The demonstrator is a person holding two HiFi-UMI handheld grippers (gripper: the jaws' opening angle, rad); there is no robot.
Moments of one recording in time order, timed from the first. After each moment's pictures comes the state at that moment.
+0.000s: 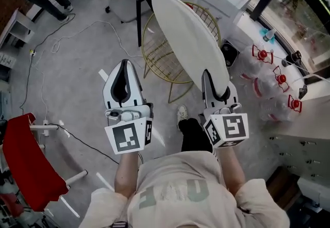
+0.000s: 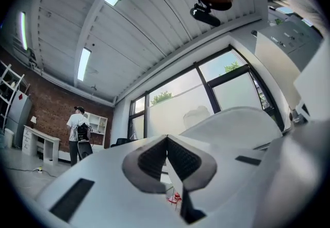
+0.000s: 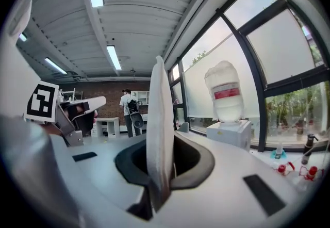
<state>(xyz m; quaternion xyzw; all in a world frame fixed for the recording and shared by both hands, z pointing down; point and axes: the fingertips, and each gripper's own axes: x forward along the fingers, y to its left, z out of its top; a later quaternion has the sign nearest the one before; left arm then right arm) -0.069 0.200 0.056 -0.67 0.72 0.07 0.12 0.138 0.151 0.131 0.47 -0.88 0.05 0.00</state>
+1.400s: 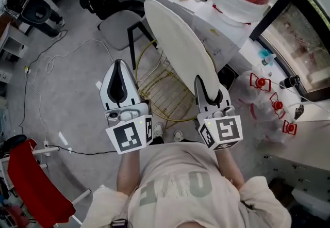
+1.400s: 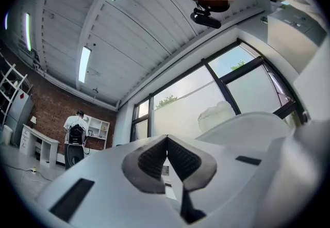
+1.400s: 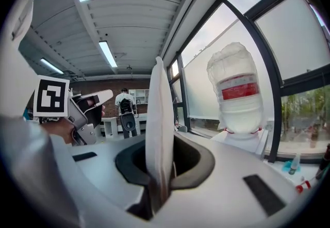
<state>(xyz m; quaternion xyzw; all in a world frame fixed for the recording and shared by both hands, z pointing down) -0.108 -0.026 0.014 -0.65 0.74 0.10 0.14 0.097 -0.061 0.109 0.46 -0.89 0.06 0.01</state>
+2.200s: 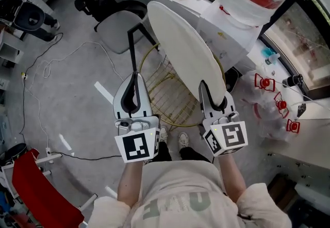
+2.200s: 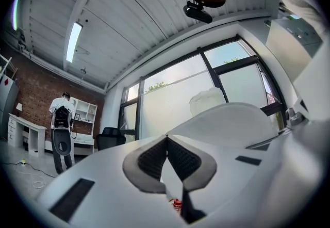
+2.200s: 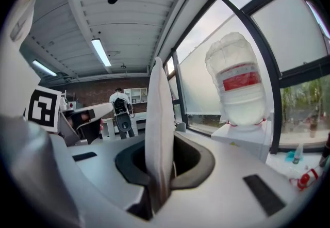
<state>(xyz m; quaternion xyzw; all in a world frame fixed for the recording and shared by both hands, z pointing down) -0.115 -0.064 0.070 -0.71 0.70 0.05 0.07 0.070 -0.088 0.128 0.48 -0.87 0.08 0.02</state>
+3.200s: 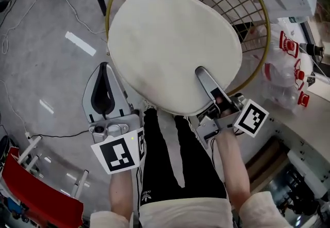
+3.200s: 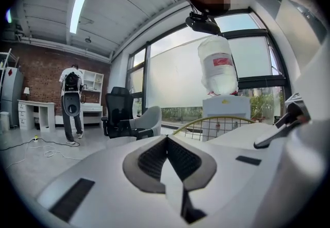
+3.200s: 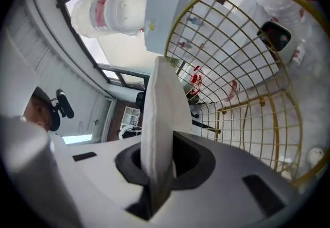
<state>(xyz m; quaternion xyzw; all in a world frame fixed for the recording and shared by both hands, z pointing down) -0.175 -0.077 0.371 -0.69 0.72 -0.05 -0.06 0.031 -0.081 0.433 0.34 -0.68 0.63 -0.15</state>
